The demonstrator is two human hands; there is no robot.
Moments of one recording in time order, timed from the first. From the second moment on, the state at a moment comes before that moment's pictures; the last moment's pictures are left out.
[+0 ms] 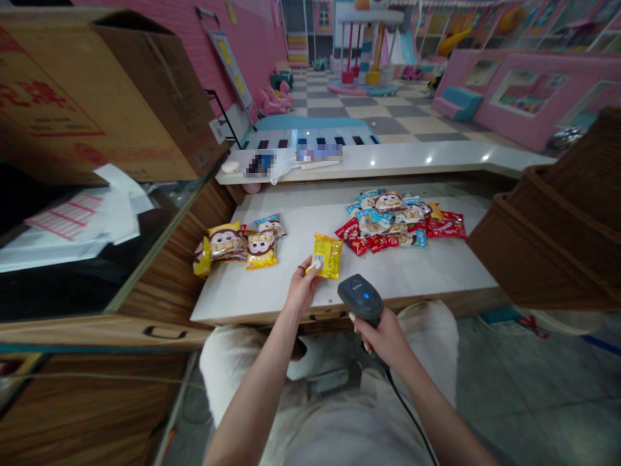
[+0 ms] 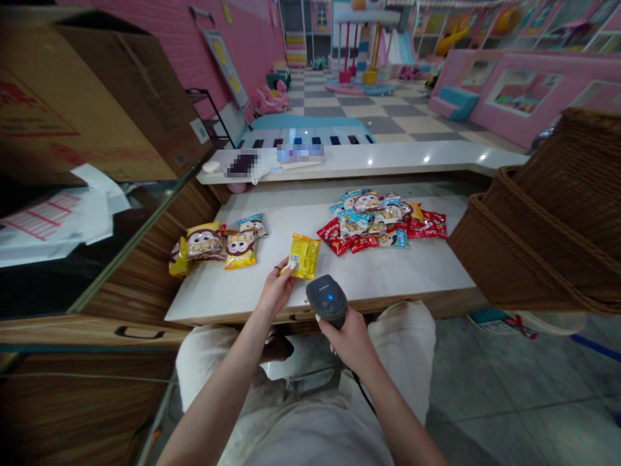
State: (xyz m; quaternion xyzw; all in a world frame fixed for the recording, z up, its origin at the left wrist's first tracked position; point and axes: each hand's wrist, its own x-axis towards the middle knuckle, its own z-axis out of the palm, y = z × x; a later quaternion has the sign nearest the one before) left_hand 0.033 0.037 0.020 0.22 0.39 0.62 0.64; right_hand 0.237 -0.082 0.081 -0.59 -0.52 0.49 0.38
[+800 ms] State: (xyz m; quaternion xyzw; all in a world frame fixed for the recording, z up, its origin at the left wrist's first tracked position) left_hand 0.040 0.031 0.023 0.30 0.42 0.60 0.61; right_hand 0.230 -0.078 0.085 -0.57 -0.56 0.47 0.37
